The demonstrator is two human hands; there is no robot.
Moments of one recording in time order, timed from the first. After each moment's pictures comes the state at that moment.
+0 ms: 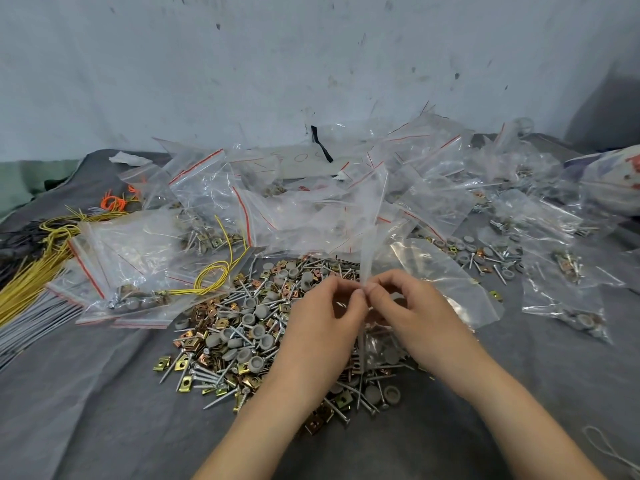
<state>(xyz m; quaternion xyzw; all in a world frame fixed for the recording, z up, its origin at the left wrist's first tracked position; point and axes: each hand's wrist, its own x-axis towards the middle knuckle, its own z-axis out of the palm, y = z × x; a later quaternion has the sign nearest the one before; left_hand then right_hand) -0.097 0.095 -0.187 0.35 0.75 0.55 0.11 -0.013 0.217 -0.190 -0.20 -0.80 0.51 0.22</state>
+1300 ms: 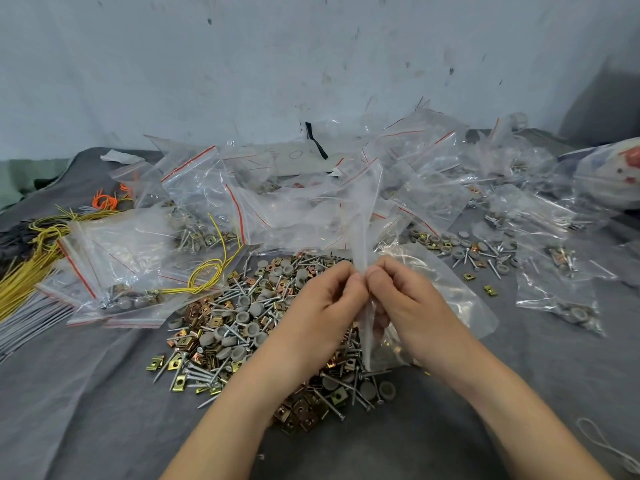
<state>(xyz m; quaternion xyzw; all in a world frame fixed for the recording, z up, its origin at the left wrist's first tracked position) -0.103 0.093 -0.168 0.47 0.64 0.57 0.22 -0.015 0.210 -0.181 -0.13 -0.74 0.61 0.25</state>
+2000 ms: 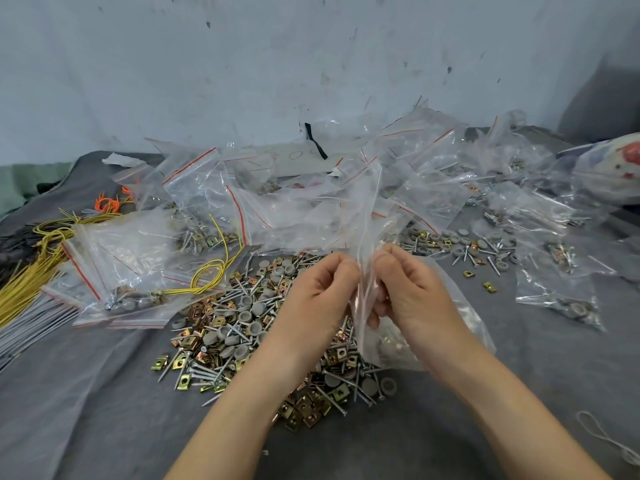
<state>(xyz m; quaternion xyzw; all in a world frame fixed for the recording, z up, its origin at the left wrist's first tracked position) -0.100 0.093 -0.165 0.39 0.60 0.65 0.25 -0.017 0.198 -0.171 -0.09 -0.63 0.72 0.28</state>
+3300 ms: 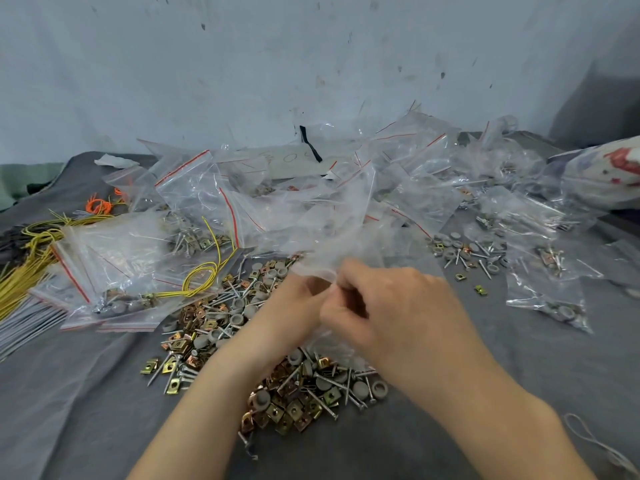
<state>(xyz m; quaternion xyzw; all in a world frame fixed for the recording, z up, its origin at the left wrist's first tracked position) -0.120 0.088 -0.161 0.38 0.71 0.52 0.28 0.007 0.163 -0.125 -0.13 -0.95 0.08 0.27</state>
